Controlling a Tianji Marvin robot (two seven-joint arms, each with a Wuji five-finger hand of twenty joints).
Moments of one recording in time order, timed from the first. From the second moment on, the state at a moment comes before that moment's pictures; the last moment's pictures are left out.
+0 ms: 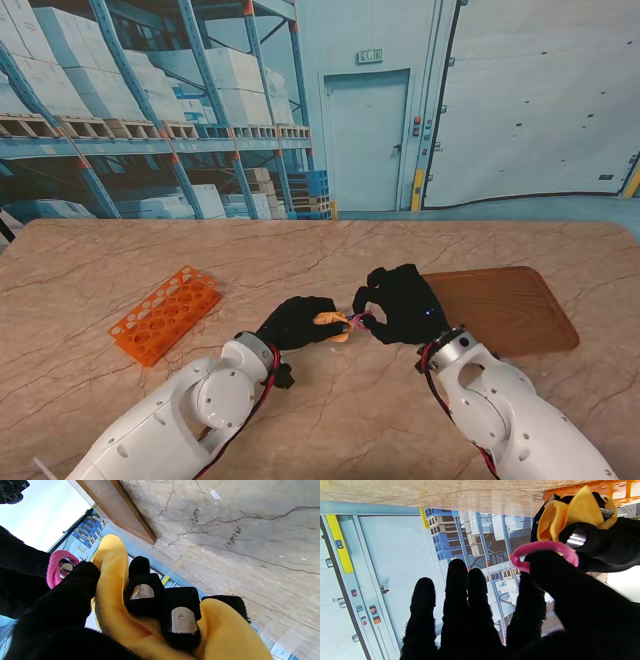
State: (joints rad) left arm 1.35 -1.18 -0.83 -1.44 0.41 -0.05 0.14; right arm -1.58 -1.07 1.17 -1.57 -1.09 -0.26 -0.38; left_hand 0.63 -0.35 0.48 -0.09 0.74 0.11 1.02 0.49 1.25 -0.08 1.27 1.15 1.21 0.04 1.68 0.88 1.13 0.10 1.85 0.97; right_hand 0.52 -0.57 0.97 -0.04 0.67 -0.41 1.06 0.38 0.50 0.12 0.89 0.46 0.54 0.04 0.89 0.64 0.17 0.18 0.99 0.62
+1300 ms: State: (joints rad) left arm 1.37 -1.17 -0.84 -1.46 0.42 -0.09 0.11; right arm -1.56 -1.07 1.14 -1.56 -1.11 -0.28 -0.39; left_hand 0.44 -0.40 0.33 -0.07 0.71 0.11 0.93 0.57 1.22 -0.09 1.27 1.17 1.21 0.00 1.68 0.88 1.13 0.06 1.85 0.94; right_hand 0.47 -0.57 0.94 -0.05 0.68 -0.35 1.07 0.38 0.57 0.12 0.89 0.46 0.54 0.05 0.89 0.64 0.18 0.20 0.99 0.61
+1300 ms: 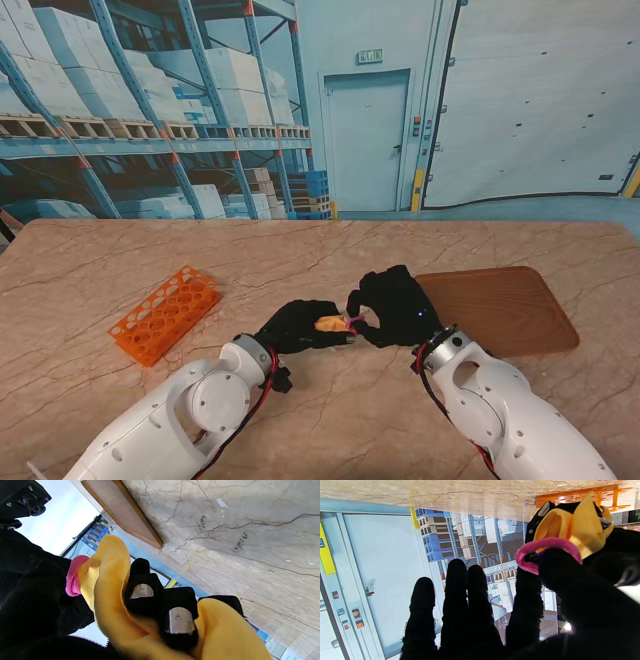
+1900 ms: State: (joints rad) left arm 1.37 -1.17 -0.83 -1.49 0.43 -0.03 0.12; right arm -1.53 -1.06 1.12 -1.54 -1.17 -0.30 -0.42; left_hand 0.54 -0.25 0.12 -0.04 0.71 0.12 0.91 0.58 1.22 -0.08 1.27 1.17 1.21 0.01 1.68 0.89 1.13 0.07 1.85 0.94; right_hand 0.48 -0.57 0.94 -0.06 0.70 -0.35 1.09 0.38 0.59 0.12 0.90 0.46 0.55 0.05 0.90 0.64 0.17 0.20 0.99 0.61
